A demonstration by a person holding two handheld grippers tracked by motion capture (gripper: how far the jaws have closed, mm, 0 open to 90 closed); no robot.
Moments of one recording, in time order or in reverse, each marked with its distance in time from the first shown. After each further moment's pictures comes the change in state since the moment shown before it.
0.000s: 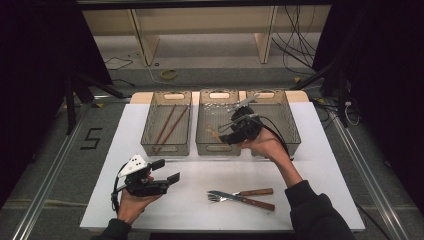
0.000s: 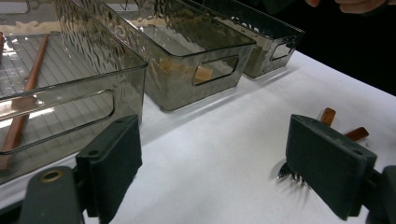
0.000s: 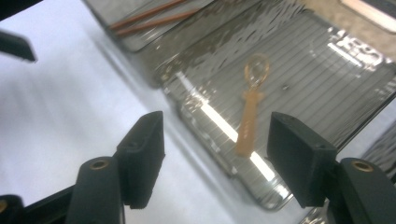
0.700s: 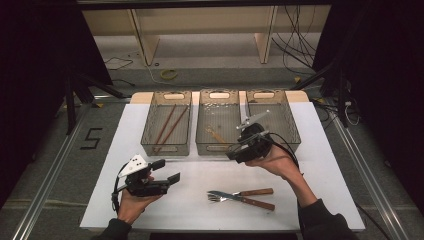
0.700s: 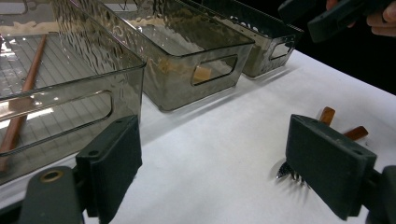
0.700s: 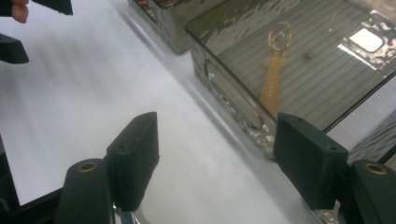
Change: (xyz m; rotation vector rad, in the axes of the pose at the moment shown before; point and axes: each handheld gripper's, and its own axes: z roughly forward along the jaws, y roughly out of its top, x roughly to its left) left arm -0.001 0.000 0.001 -0.001 -0.004 0.002; right arm 0.019 -0.043 -0.017 -0.008 0.023 -0.031
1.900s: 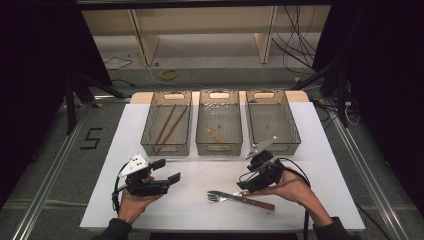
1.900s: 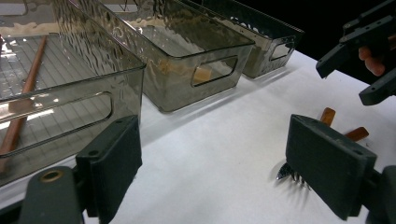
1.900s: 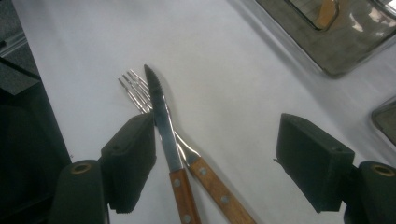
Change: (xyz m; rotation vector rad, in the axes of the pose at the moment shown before) left arm 0.000 0.001 0.000 0.001 0.003 0.005; right arm 0.025 -0.060 -0.006 0.132 0.075 -0.028
